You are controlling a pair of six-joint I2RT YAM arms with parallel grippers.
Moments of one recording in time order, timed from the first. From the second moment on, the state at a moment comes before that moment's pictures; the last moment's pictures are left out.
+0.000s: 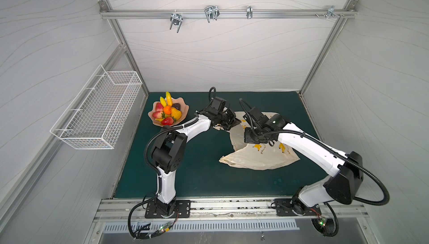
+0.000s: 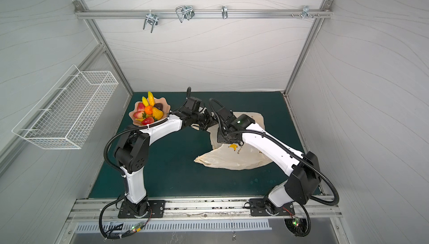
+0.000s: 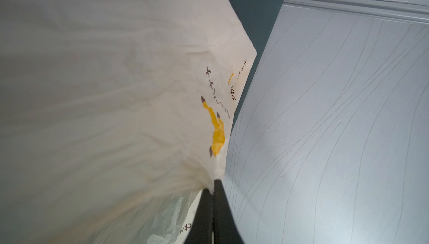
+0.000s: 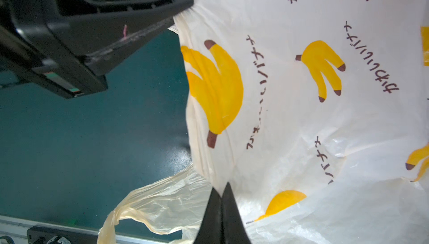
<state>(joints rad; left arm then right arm) -0.53 1.93 1.41 -0.21 0.60 -1.31 0.80 1.48 1.37 -1.06 0.10 0.75</state>
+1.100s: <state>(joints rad) -0.55 1.92 1.41 -0.23 0.59 -1.28 0.90 1.53 1.18 -0.92 0.13 0.99</state>
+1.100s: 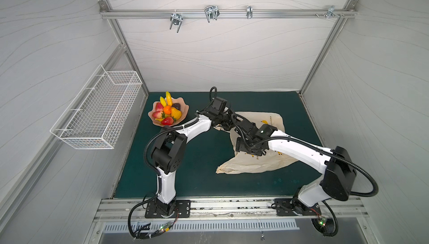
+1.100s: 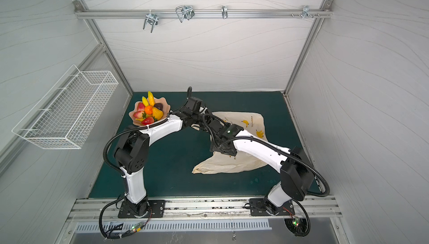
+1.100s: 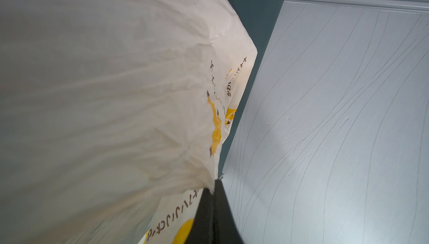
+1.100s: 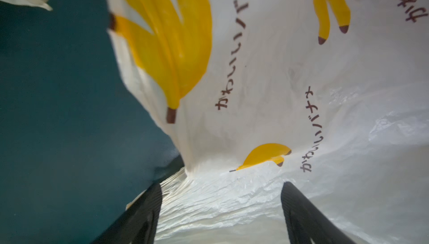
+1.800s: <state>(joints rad) -0.55 1.89 1.41 -0.23 0.59 -1.28 0.95 1.65 1.27 -0.95 0.29 1.05</state>
